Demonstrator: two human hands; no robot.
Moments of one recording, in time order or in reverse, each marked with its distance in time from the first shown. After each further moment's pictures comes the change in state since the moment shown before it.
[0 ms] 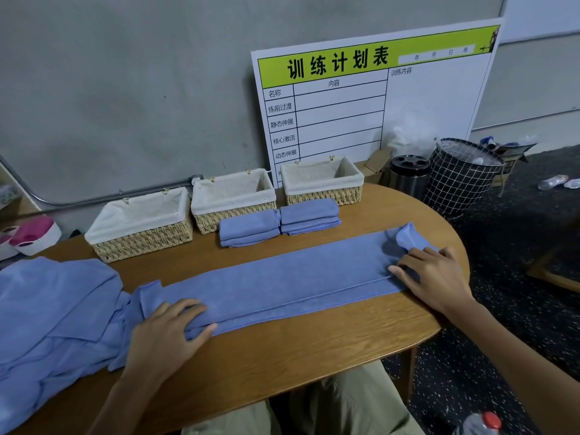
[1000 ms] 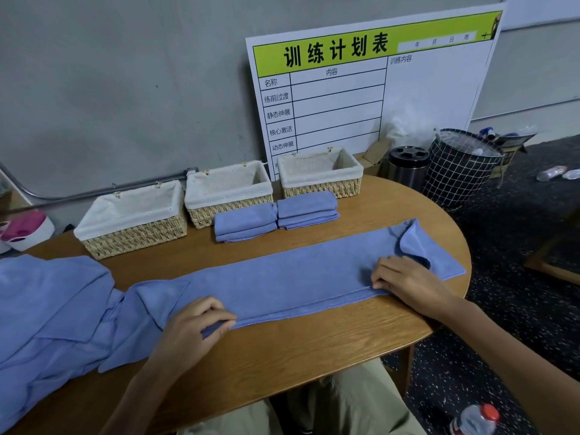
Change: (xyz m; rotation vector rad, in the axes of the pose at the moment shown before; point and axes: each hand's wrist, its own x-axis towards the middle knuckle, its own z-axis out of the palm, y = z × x) left_hand 0.013 0.026 0.019 -0.531 -0.086 0.204; right_hand 0.005 -0.029 0.004 0.397 -0.168 -0.354
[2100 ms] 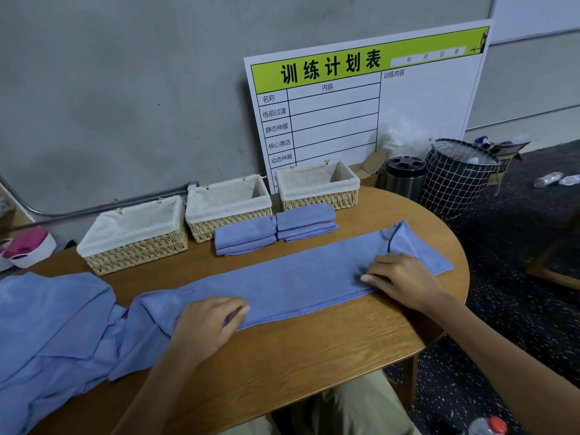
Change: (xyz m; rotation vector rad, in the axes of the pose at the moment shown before) left_hand 0.045 0.014 0.000 0.261 -0.073 -0.045; right_hand 0.023 0.006 -0.005 -0.043 -0.050 0.222
